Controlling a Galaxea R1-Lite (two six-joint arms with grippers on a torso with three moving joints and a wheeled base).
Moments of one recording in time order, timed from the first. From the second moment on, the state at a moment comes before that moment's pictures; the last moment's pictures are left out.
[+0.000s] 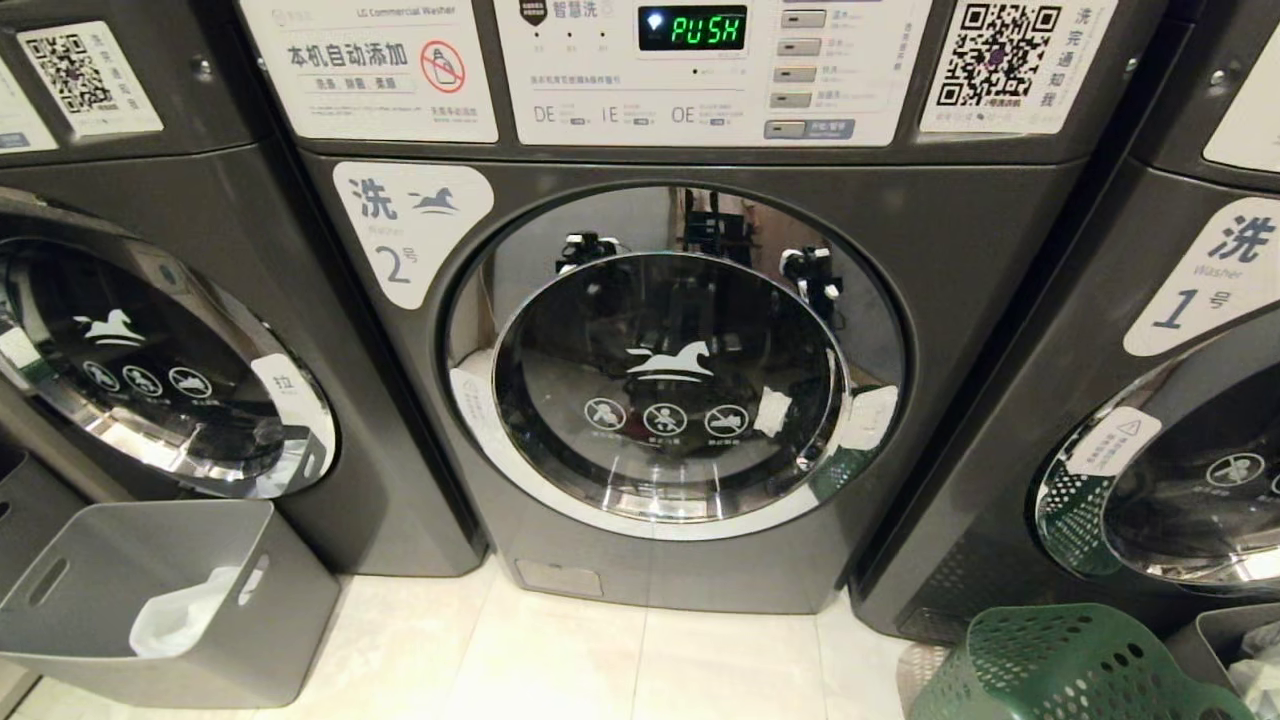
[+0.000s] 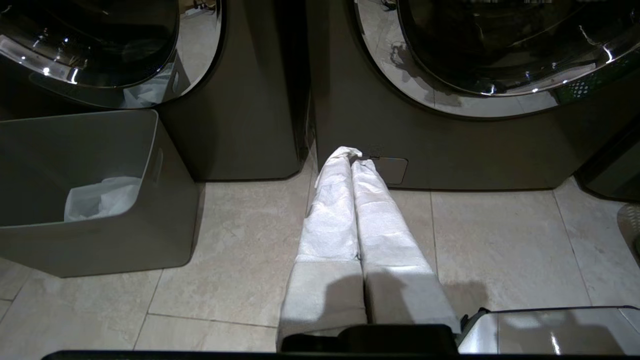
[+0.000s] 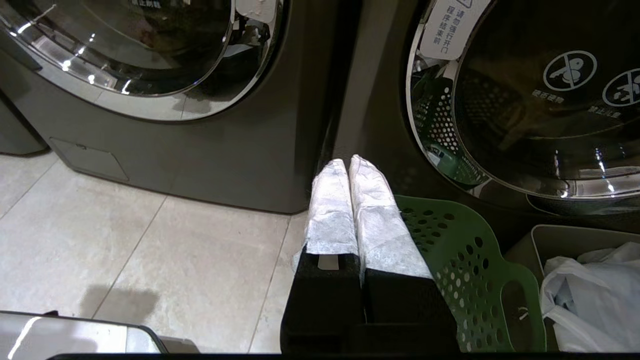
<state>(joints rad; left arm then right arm) 0.00 0.00 -0.04 0.09 -0.02 0.06 0.00 0.00 0.00 0.01 0.03 -0.12</state>
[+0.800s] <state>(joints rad) 0.00 0.00 -0.04 0.09 -0.02 0.06 0.00 0.00 0.00 0.01 0.03 -0.14</state>
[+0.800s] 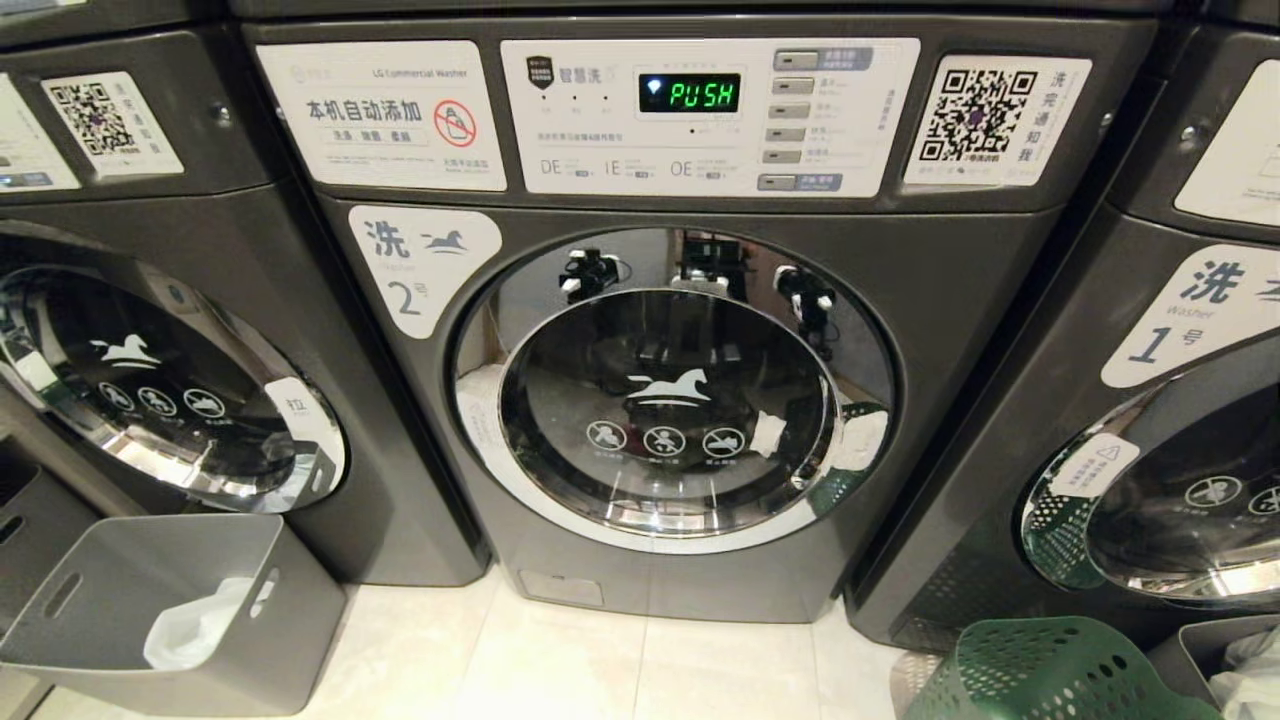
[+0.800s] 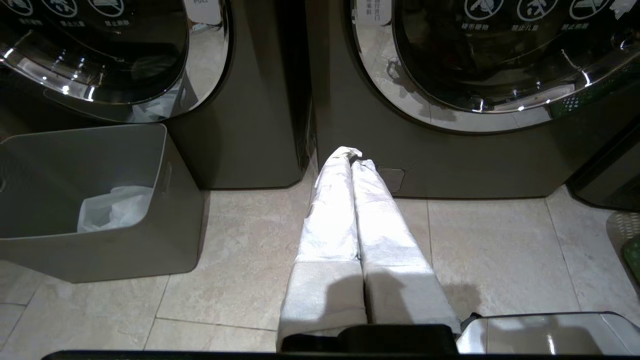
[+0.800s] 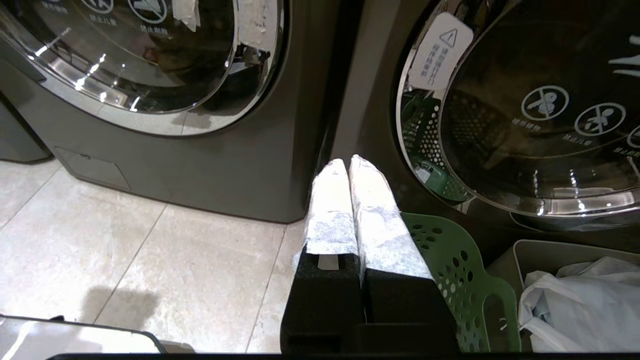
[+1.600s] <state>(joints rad) 0.00 0.00 -0.04 0.09 -0.02 0.06 0.00 0.00 0.00 0.01 0.03 -0.14</state>
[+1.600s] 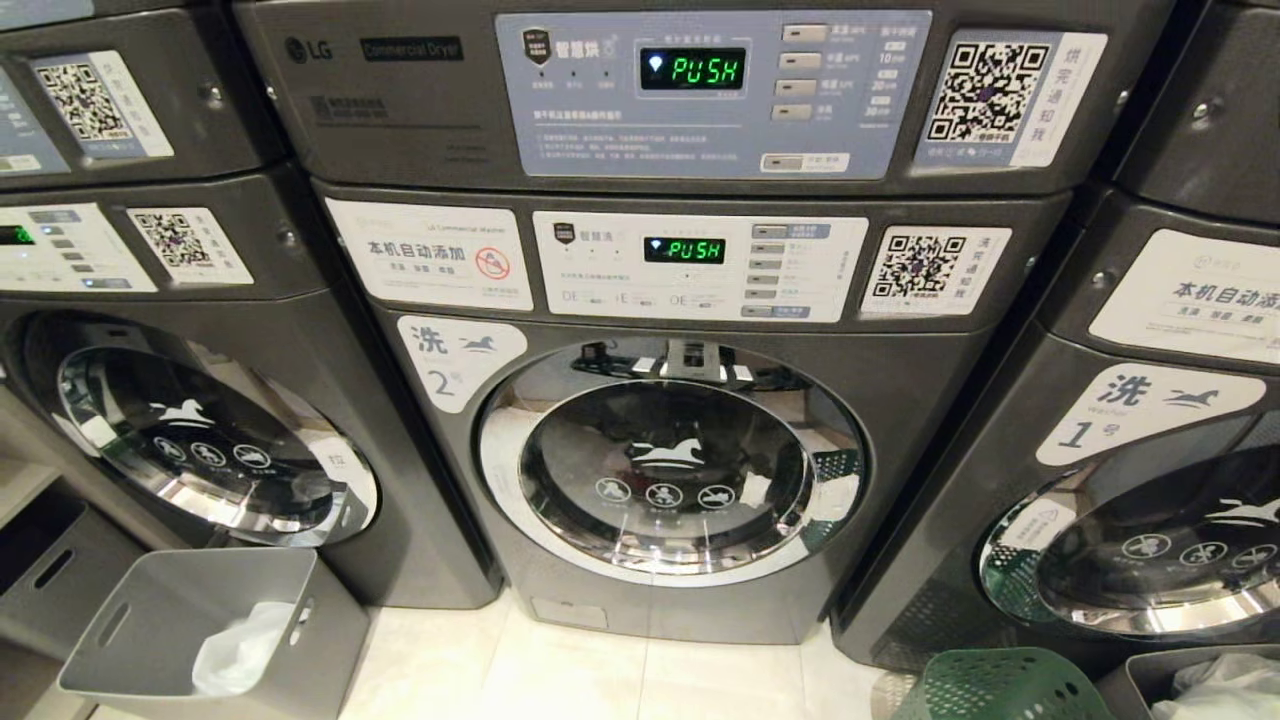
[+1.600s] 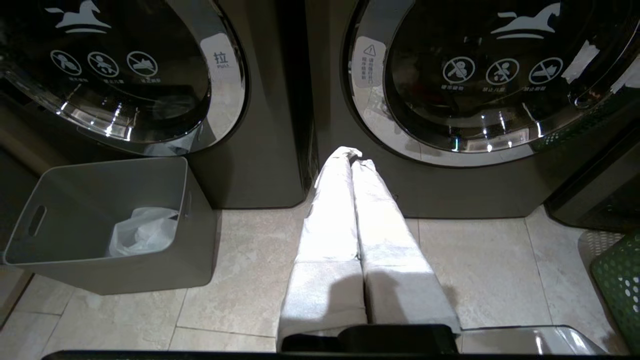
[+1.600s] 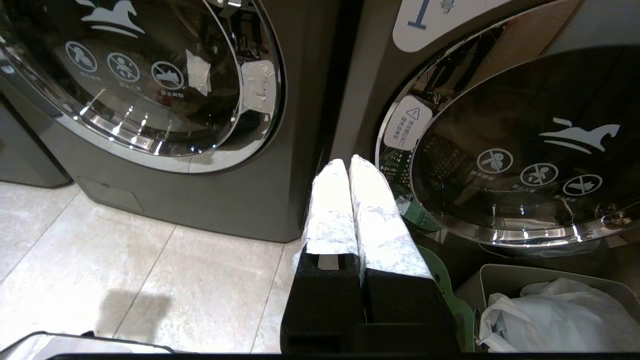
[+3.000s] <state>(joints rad) 0.00 0.00 -0.04 0.09 0.01 -0.02 0.03 0.80 -0.59 0.03 0.52 -0.31</state>
